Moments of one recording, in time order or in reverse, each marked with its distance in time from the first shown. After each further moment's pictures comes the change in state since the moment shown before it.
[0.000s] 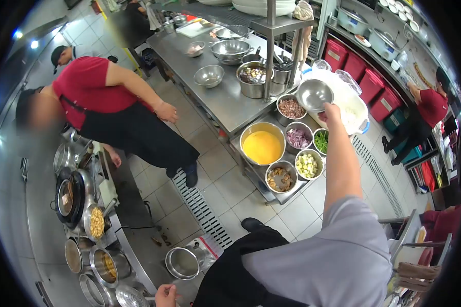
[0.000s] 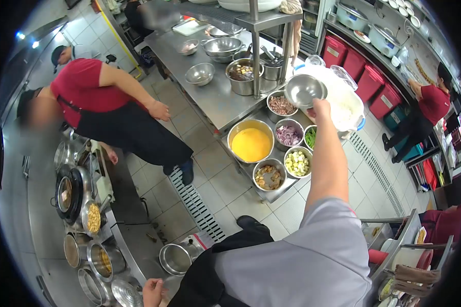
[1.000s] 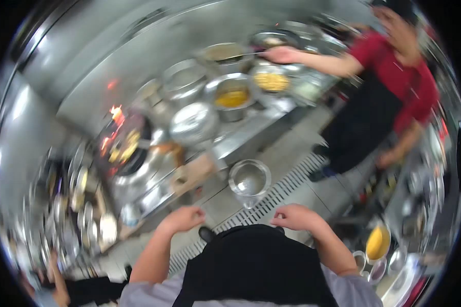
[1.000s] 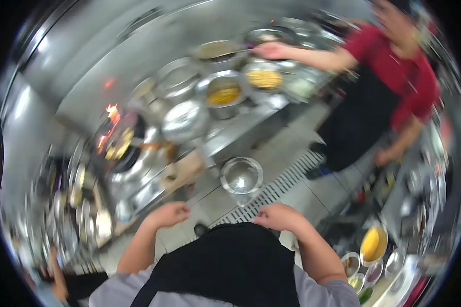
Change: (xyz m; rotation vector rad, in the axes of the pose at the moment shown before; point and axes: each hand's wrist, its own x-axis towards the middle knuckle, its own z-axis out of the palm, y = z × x) left_hand -0.184 -0.227 0.129 -0.266 0.215 -0.241; right_hand -0.571 0.125 0.181 -1.123 -2.525 -1.109
